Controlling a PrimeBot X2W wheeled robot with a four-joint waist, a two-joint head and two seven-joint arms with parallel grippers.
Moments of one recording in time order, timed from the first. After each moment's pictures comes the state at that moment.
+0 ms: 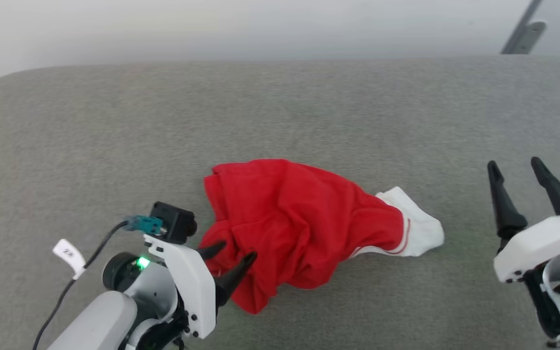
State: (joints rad) left arm -0.31 0.48 -0.61 0.03 -0.85 -0.03 0.40; right arm -0.15 -0.14 -0.13 -0.11 0.20 0.13 0.29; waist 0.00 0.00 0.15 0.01
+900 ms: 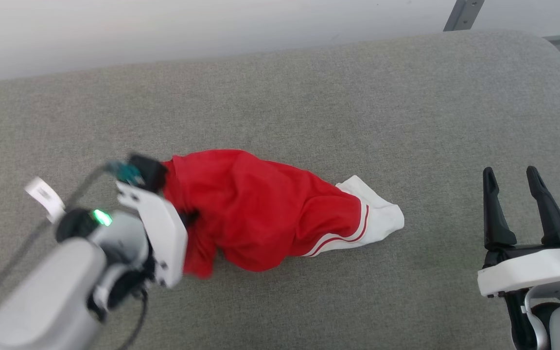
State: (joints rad) left arm -0.49 0.56 -0.63 0.11 -0.79 0.05 0.60; right arm -0.09 -0.05 -0.12 -0.06 0.19 0.13 -0.05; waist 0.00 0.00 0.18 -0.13
